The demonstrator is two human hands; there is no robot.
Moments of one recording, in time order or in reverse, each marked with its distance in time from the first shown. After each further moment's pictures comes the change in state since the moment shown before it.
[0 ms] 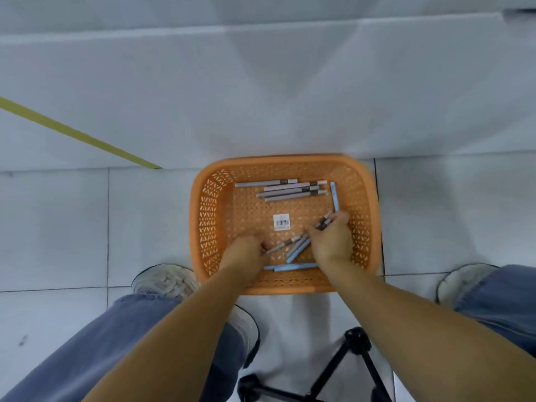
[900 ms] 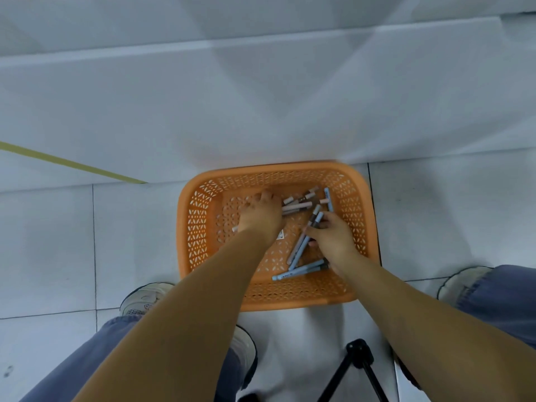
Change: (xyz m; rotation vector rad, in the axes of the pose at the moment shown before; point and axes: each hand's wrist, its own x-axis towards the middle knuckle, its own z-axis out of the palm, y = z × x) left_hand 0.072 0.063 -0.039 0.342 0.055 0.081; right_hand 0.029 -0.007 -0.014 0.422 -0.330 0.129
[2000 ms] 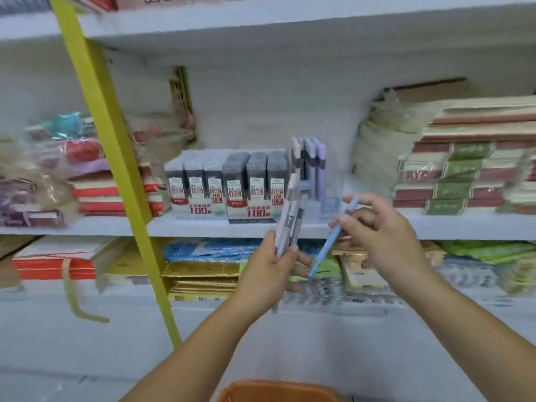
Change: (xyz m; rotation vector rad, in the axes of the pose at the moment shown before) left_hand -0.327 0.124 -0.337 -1.158 0.711 0.523; right_hand -0.386 -0.318 -0.167 0.150 -0.126 -1.381
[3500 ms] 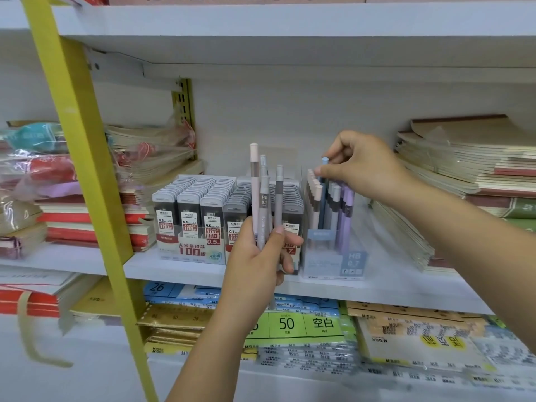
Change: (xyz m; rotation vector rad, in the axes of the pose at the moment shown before) left_hand 0.074 0.036 -0.031 -0.228 0.235 0.235; right_hand 0.207 -0.042 0.028 -0.627 -0.114 -0.284
